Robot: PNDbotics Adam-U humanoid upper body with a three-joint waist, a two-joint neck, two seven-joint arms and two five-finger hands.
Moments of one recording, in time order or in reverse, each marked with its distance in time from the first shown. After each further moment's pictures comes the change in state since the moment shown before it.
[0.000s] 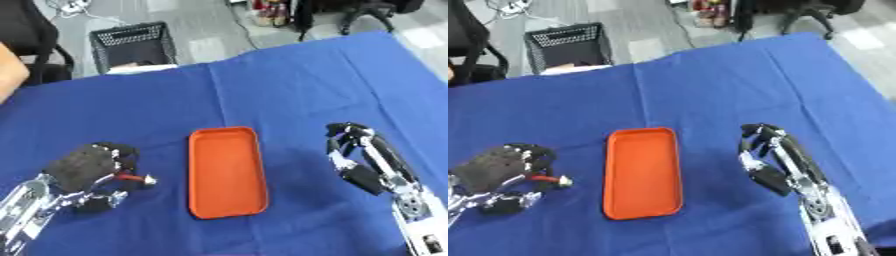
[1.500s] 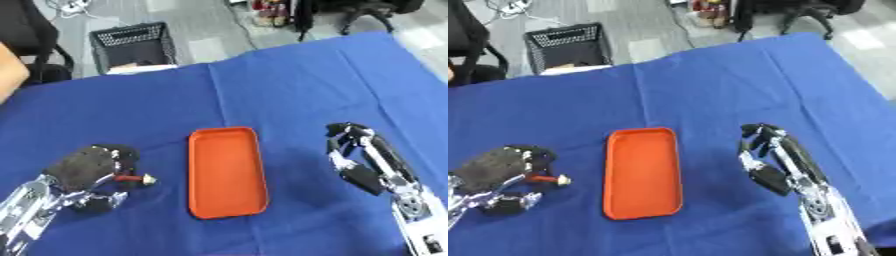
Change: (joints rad) left arm 0.007 -0.009 0.014 -0.015 0.054 0.044 -0.030; right arm 0.000 0.000 0.000 0.000 0.000 0.001 0.001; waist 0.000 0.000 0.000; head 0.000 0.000
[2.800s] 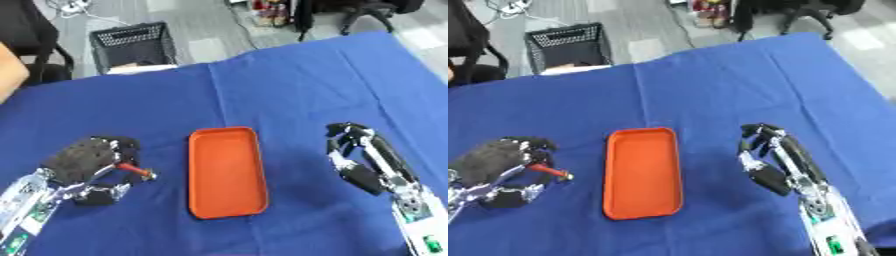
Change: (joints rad) left arm -0.008 -0.005 0.006 -0.047 0.051 0.032 -0.024; right arm 0.000 0.000 0.000 0.000 0.000 0.000 0.000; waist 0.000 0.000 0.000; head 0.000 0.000
